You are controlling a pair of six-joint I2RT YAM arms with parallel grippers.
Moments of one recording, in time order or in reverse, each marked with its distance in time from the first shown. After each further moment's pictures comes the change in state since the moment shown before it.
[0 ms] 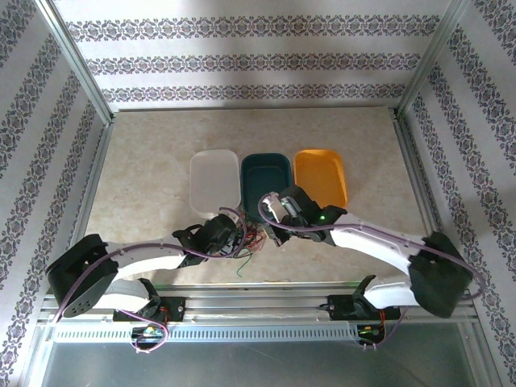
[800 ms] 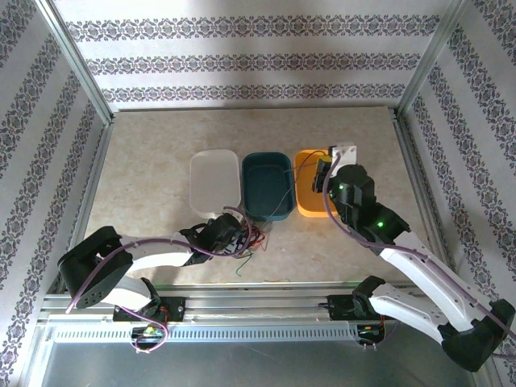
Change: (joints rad) left arm 0.000 0.085 0.013 0.079 -0.007 0.001; right arm -0.180 -0.381 0.130 0.102 0.665 0.021
